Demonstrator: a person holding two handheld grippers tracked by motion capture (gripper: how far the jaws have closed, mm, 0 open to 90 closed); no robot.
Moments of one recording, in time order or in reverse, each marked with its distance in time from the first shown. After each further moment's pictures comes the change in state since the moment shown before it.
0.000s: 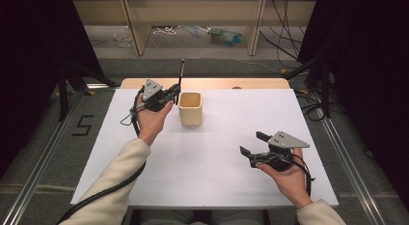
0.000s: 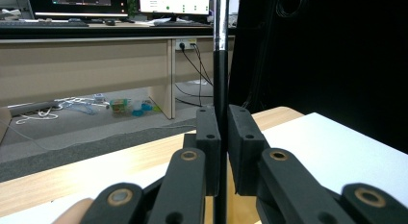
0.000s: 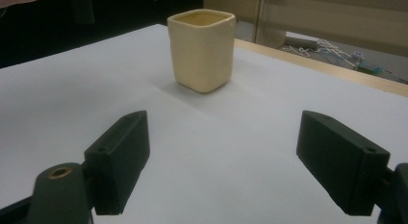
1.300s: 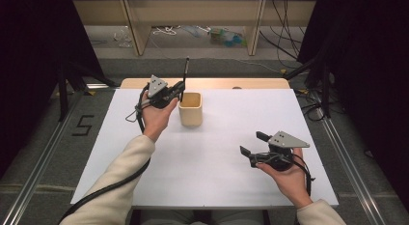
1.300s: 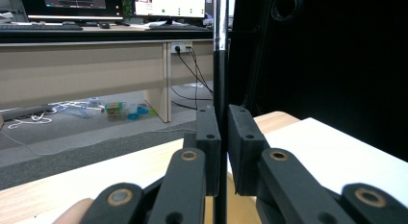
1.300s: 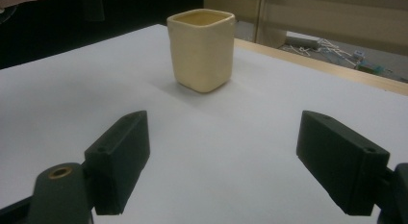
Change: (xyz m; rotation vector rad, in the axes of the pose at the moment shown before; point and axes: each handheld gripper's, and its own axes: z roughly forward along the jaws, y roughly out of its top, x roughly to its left) left arm -0.006 0.005 0.014 -0.010 -0.015 0.005; right arm -0.001 -0.001 0.001 -0.007 -0.001 0.008
